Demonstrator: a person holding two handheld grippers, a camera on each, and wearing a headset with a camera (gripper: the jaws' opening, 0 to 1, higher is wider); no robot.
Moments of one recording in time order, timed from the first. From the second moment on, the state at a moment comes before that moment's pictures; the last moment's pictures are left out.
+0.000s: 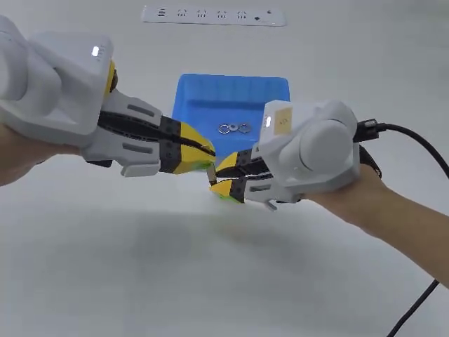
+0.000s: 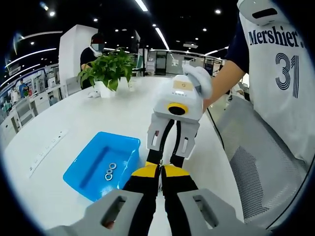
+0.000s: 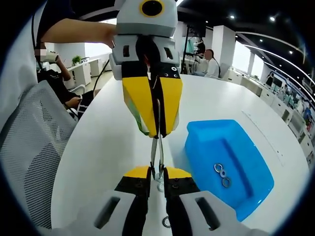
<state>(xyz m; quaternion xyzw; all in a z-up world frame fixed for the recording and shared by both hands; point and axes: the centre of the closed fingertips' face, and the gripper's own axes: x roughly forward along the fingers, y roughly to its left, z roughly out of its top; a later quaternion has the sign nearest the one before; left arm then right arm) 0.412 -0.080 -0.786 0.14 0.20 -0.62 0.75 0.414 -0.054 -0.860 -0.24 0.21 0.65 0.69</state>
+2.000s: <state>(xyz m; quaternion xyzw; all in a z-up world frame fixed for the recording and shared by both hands) 0.418 -0.086 -0.709 0.20 0.14 -0.62 0.75 0.432 -0.056 -0.782 -0.27 0.15 0.62 0.72</state>
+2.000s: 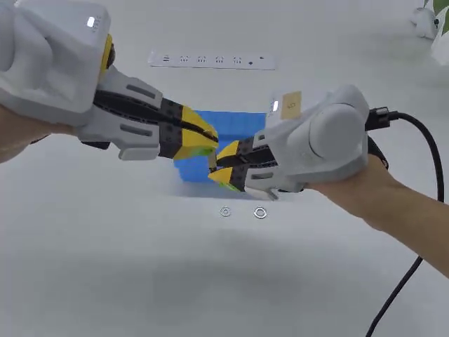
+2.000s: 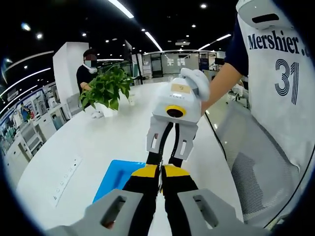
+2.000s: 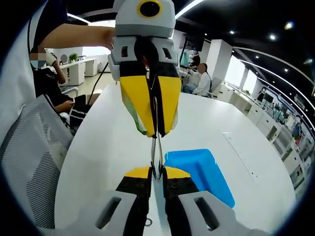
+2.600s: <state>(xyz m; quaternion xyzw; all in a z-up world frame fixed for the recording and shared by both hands) 0.486 -0.090 -0.723 0.21 0.14 -0.62 0.74 0.497 -0.062 -0.792 -0.26 0.15 0.60 0.74</state>
